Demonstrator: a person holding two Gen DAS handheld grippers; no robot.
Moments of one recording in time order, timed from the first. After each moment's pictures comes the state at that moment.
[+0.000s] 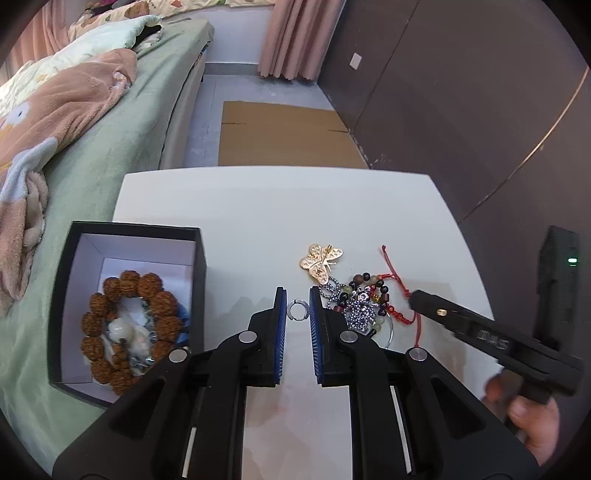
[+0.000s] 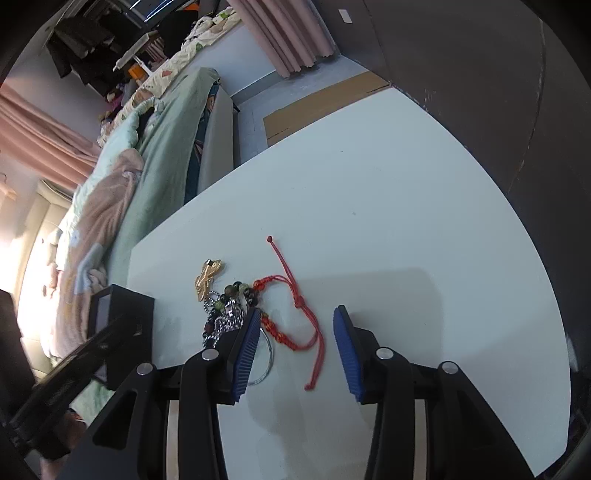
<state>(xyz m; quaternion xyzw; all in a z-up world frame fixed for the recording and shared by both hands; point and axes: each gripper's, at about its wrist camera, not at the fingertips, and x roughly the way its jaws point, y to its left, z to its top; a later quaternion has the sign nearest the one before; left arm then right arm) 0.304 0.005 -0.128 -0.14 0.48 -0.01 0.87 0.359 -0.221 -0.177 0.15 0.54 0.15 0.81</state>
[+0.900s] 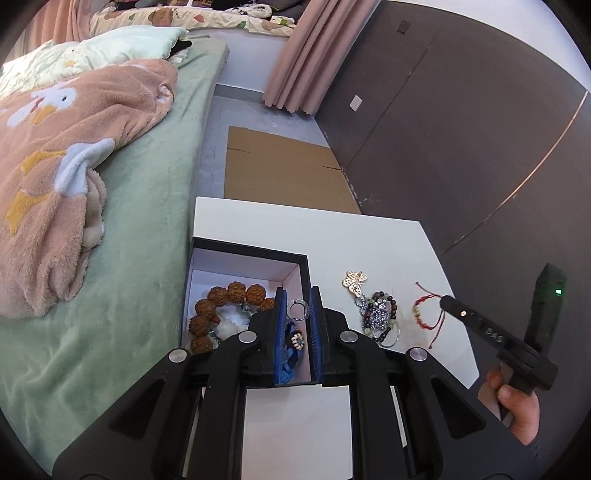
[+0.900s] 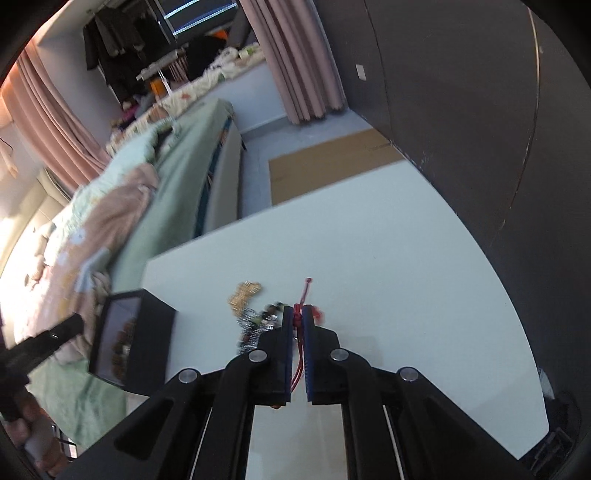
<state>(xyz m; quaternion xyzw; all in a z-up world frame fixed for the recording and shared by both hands) 0.251 0.107 -0.092 -0.20 0.42 -0.04 0.88 0.306 -0.208 -0.108 0.11 0.44 0.14 0.88</state>
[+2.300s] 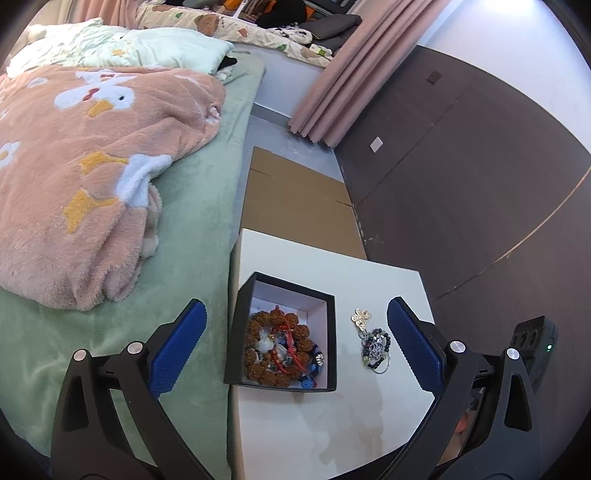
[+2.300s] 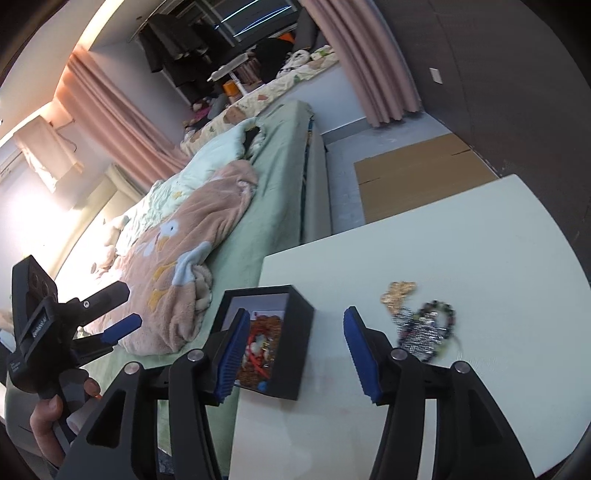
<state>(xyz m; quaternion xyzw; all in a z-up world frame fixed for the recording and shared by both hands) 0.222 0.163 -0.057 -0.27 0.38 0.01 0.89 0.287 -0.132 -0.081 0.15 0.43 0.27 0.85</state>
